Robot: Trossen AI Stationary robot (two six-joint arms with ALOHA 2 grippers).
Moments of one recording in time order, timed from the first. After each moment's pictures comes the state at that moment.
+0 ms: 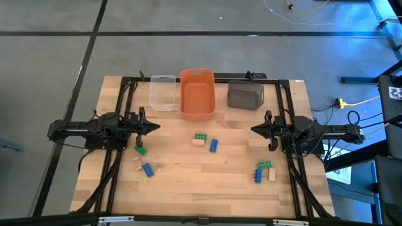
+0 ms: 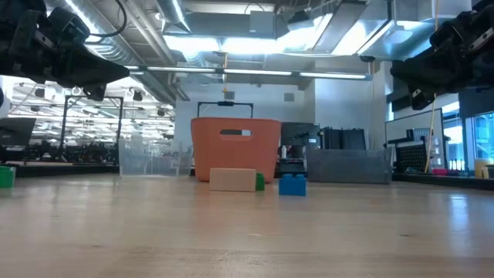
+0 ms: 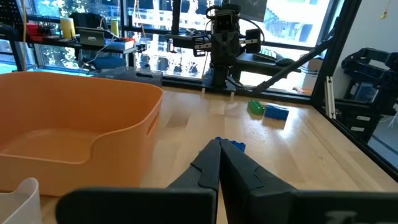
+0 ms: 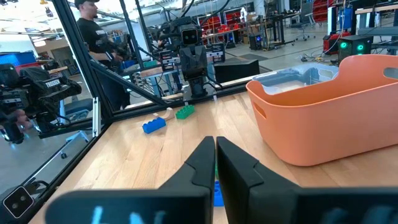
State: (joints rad) left arm 0.03 0.00 0.01 0.02 -0.06 -0.12; right arm 0.03 0.04 0.01 0.03 0.05 0.23
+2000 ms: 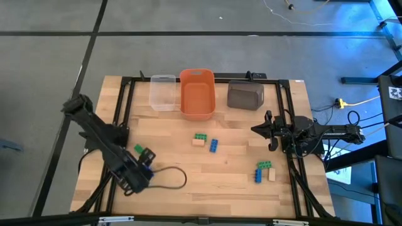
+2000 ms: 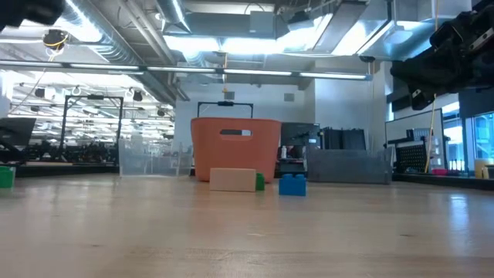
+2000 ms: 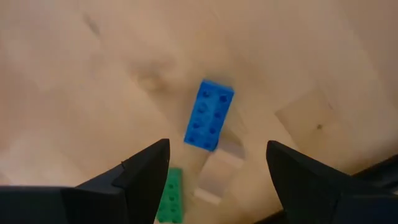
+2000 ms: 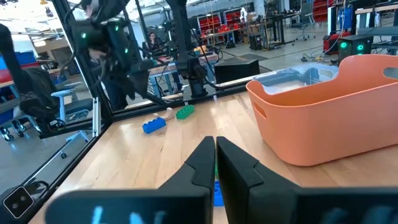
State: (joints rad) left arm -0.81 1.46 1.09 -1.07 -0.11 -0.14; right arm 0.03 0.04 0.01 0.03 0.05 0.23
